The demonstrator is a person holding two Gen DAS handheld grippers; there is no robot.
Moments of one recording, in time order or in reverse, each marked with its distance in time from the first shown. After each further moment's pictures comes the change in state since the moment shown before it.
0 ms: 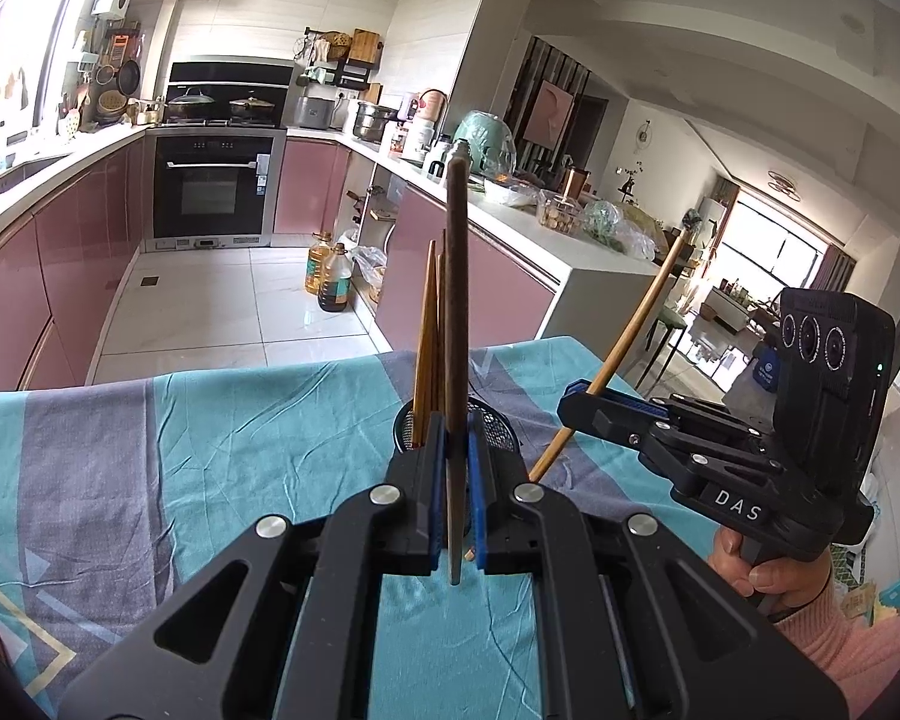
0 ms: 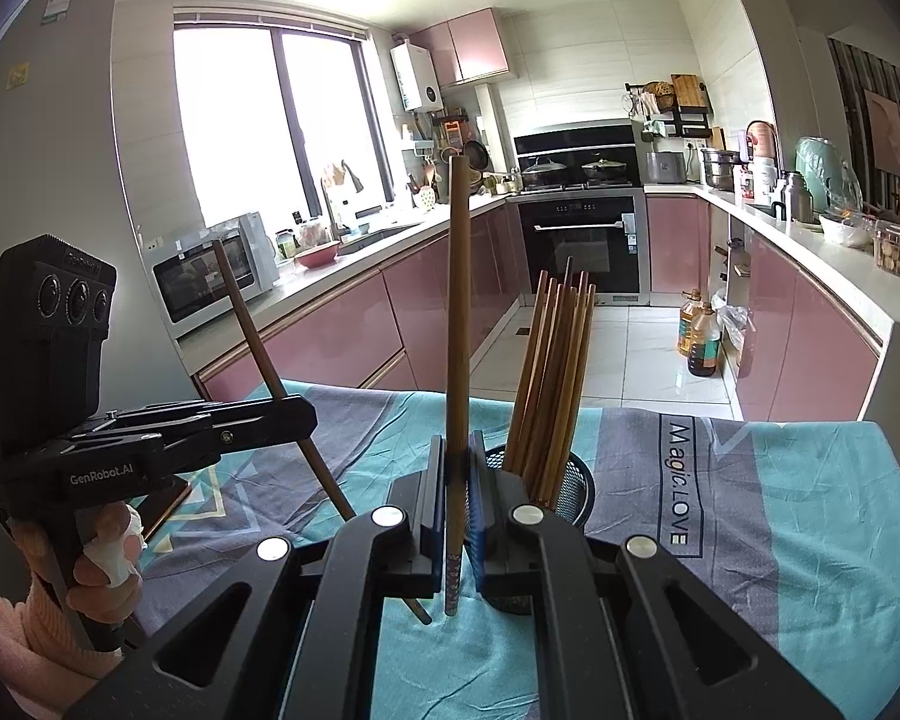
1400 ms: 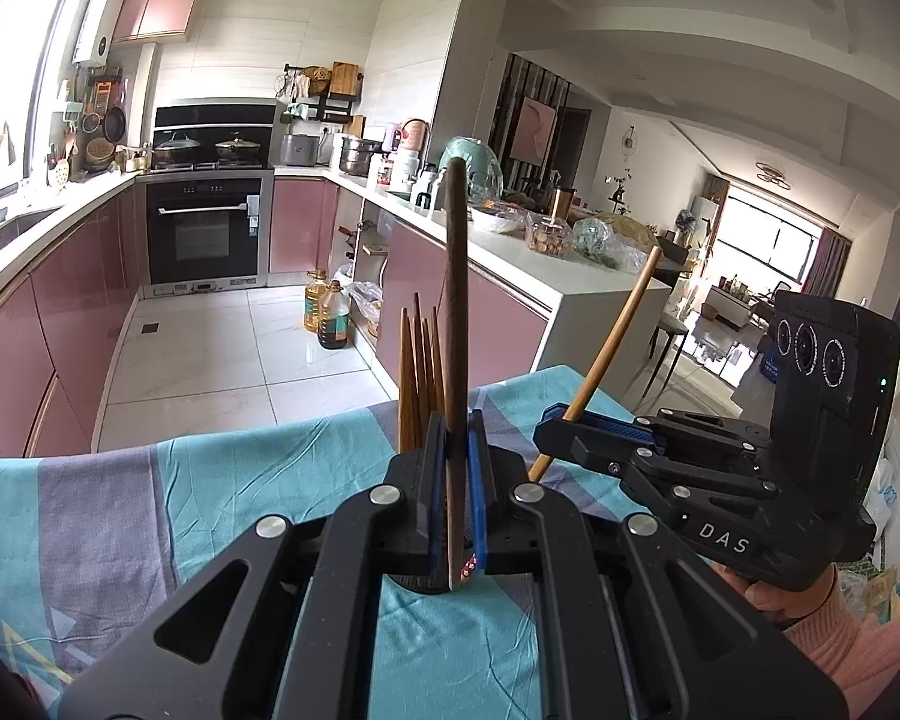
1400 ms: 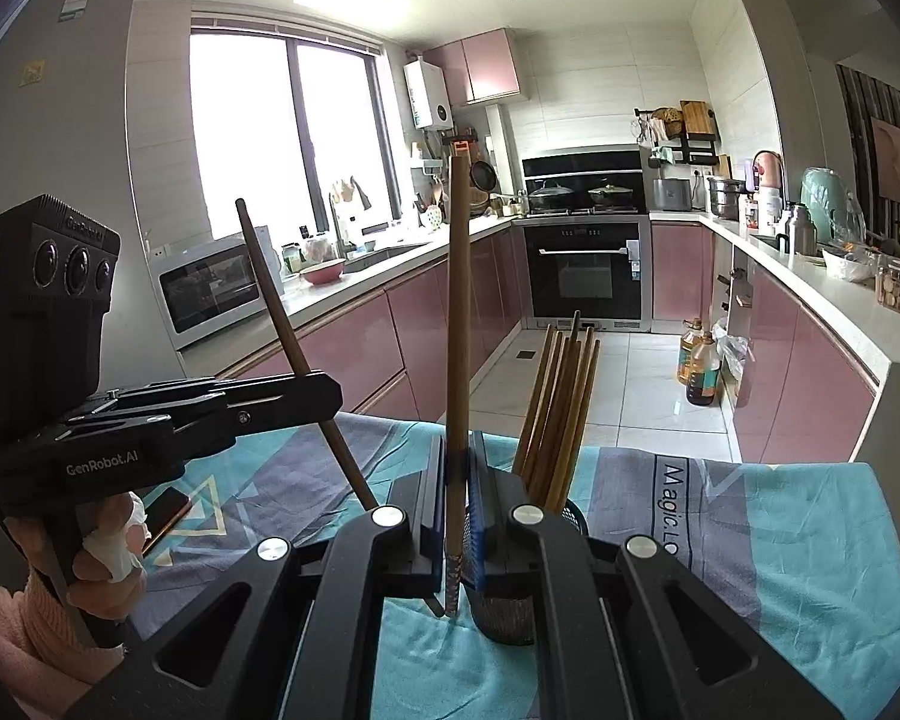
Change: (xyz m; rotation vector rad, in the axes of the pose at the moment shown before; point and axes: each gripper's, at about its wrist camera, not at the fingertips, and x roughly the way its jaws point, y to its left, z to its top) left arm -0.020 -0.021 0.017 0.084 -0.064 0.007; right arm -0.007 0.004 0.022 -0.042 -0.049 0.002
